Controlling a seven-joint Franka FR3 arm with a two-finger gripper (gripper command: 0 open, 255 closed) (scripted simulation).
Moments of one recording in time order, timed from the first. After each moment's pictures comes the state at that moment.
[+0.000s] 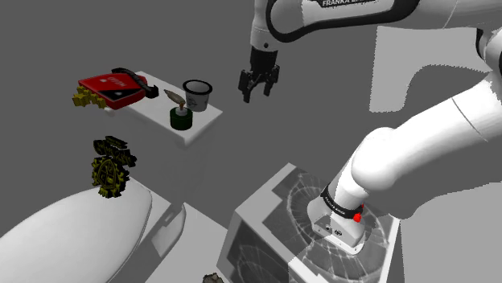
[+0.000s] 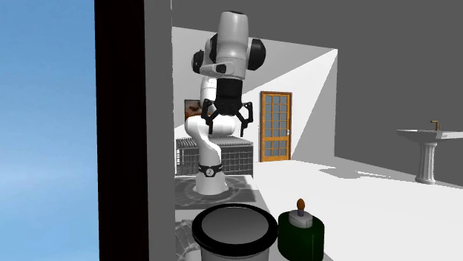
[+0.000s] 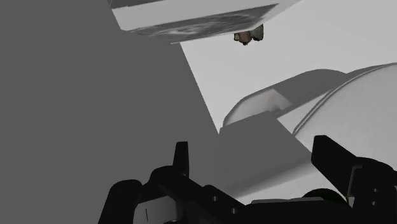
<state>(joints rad) 0.03 -0.41 0.16 -2.35 0.01 1.86 0.29</state>
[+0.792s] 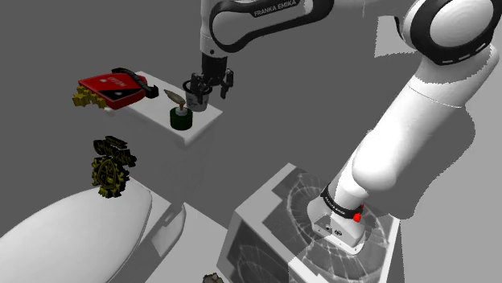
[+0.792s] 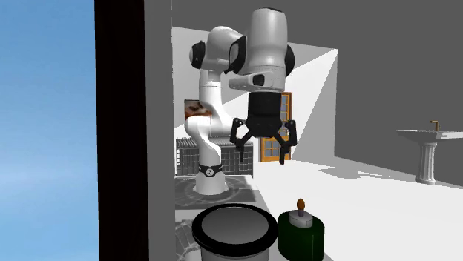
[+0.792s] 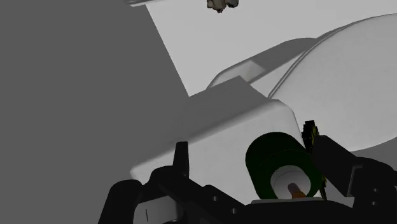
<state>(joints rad) 0.06 0.02 0.24 -2.05 -0.04 2.05 0.45</state>
